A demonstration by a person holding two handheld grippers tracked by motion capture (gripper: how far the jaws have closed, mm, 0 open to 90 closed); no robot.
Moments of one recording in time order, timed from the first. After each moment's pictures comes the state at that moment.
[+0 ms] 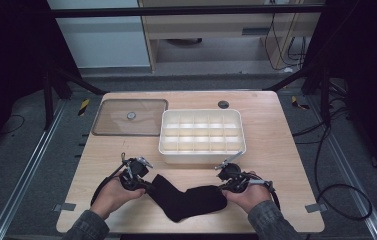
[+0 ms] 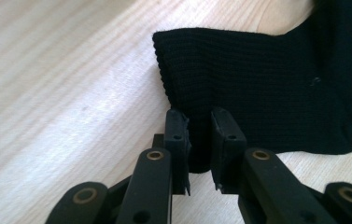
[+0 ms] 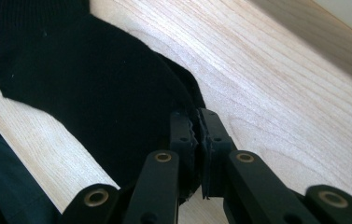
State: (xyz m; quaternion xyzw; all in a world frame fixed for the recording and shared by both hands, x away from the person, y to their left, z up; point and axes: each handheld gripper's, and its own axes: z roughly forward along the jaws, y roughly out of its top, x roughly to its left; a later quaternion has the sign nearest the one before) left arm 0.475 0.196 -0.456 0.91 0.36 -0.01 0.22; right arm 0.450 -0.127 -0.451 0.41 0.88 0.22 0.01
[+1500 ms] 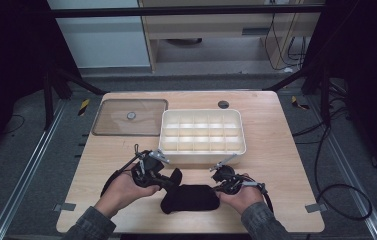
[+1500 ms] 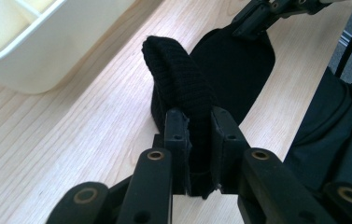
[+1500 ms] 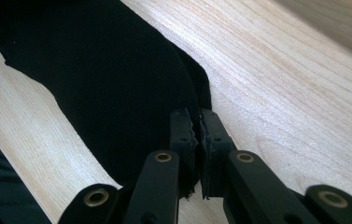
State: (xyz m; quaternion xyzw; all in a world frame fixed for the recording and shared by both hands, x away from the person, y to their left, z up) left arm 0.457 0.141 -0.397 0.92 0.27 -0.01 0.27; right arm 0.452 -0.113 -0.467 0.41 0.88 0.24 0.00
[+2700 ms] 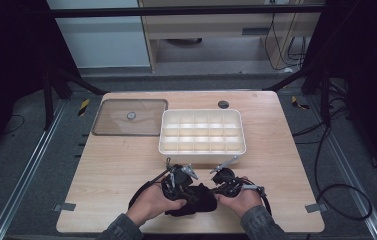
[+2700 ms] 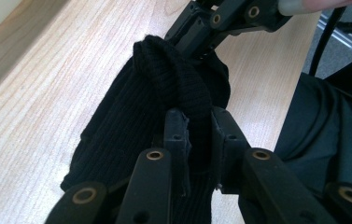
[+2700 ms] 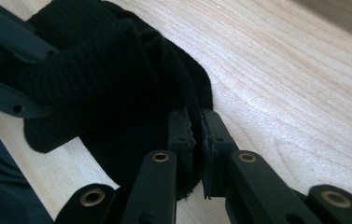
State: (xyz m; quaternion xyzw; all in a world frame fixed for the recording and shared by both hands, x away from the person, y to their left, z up) left arm 0.442 0.075 -0.436 0.94 0.23 -0.05 0.26; right arm 0.446 -0.112 -0.473 0.42 0.87 0.27 -0.01
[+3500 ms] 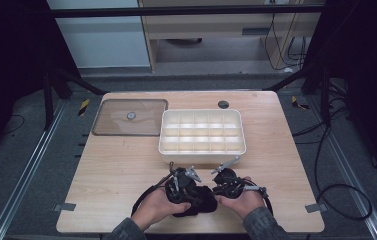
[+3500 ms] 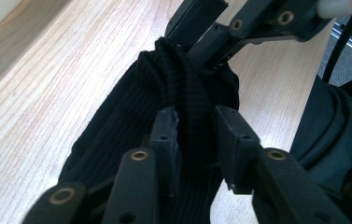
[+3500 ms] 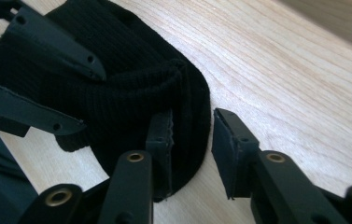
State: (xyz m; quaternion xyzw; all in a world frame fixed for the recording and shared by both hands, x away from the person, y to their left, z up) left arm 0.436 0.066 -0.447 0.93 0.24 -0.03 0.27; right arm 0.442 -0.116 -0.469 0.42 0.87 0.27 0.00
